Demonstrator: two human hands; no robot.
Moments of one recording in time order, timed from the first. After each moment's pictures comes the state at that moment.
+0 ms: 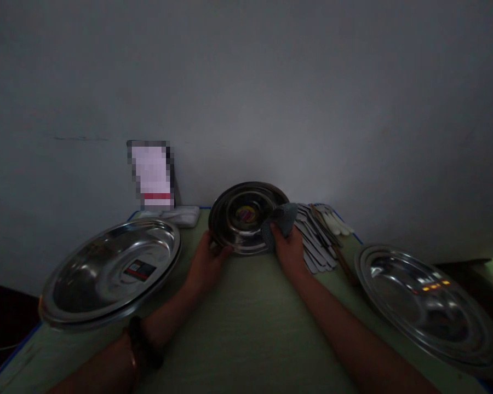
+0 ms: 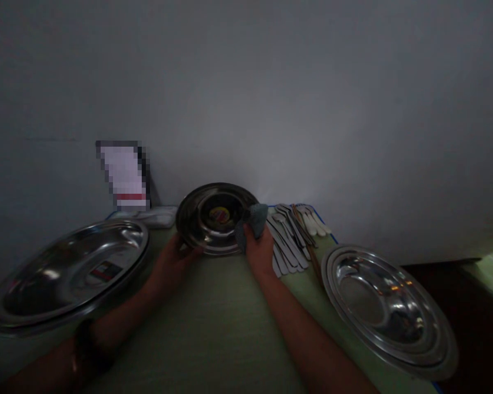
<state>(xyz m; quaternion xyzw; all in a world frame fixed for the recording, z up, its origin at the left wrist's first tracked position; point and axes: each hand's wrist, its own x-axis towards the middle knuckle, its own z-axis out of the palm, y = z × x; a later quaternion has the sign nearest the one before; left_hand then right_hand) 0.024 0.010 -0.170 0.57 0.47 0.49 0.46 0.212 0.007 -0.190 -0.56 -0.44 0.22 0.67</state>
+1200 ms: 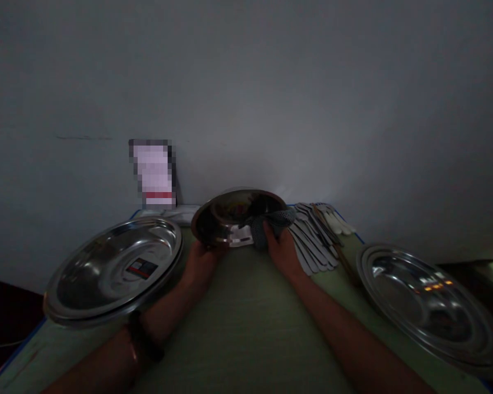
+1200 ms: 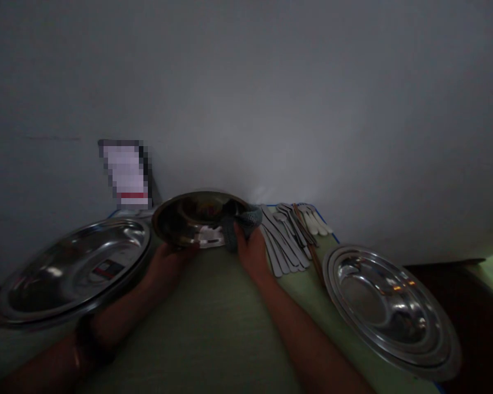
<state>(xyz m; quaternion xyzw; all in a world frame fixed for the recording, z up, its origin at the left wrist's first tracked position) 0.019 0.009 -0.171 0.50 0.51 0.51 0.48 0.199 0.005 -0.180 -0.56 -0.53 0.22 0.60</state>
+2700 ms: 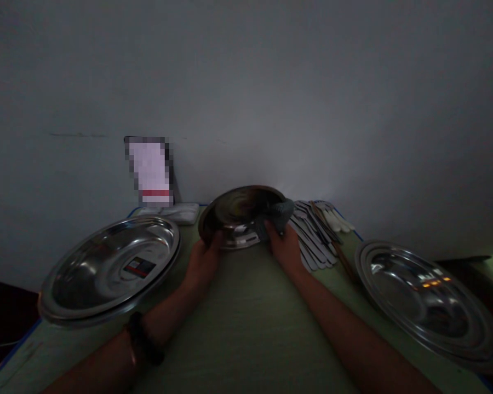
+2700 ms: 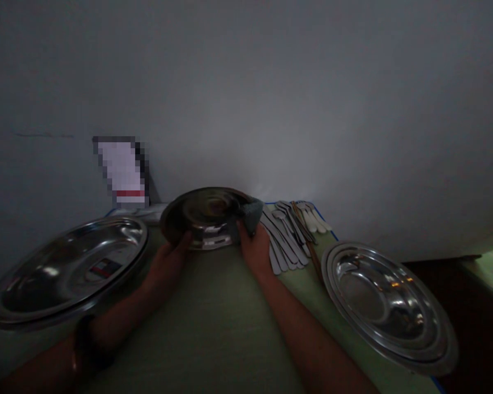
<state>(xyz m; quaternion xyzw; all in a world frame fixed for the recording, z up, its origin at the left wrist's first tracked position) 0.024 0.009 -0.175 0.51 0.52 0.50 0.47 0.207 0.002 -0.180 -0.59 -0.49 0.23 0.60</state>
